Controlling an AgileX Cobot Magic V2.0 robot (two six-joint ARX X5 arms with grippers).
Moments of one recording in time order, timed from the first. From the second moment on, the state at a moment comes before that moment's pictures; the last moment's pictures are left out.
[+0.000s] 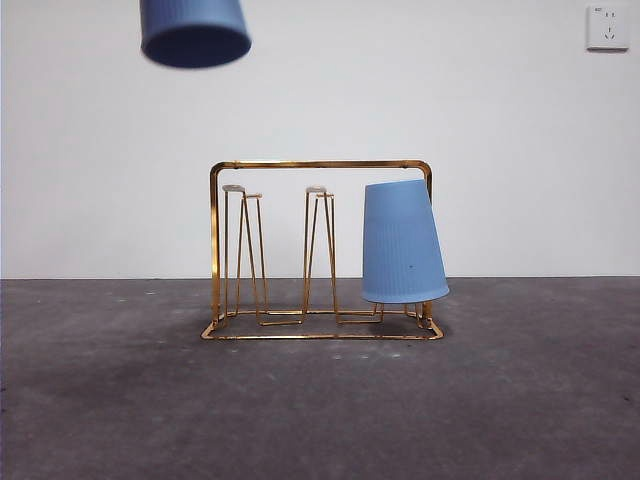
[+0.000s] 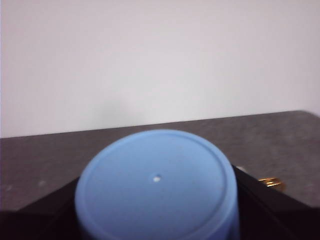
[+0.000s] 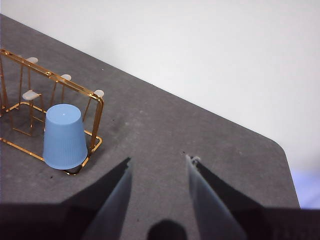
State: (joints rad) left arm -0.71 1.18 1.00 0.04 -0.49 -0.17; right arm 0.81 0.52 1.08 -0.87 0.62 -0.22
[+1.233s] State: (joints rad) left arm -0.63 1.53 1.00 0.28 -0.45 -0.14; right arm 0.81 0.52 1.08 -0.94 0.62 -0.16
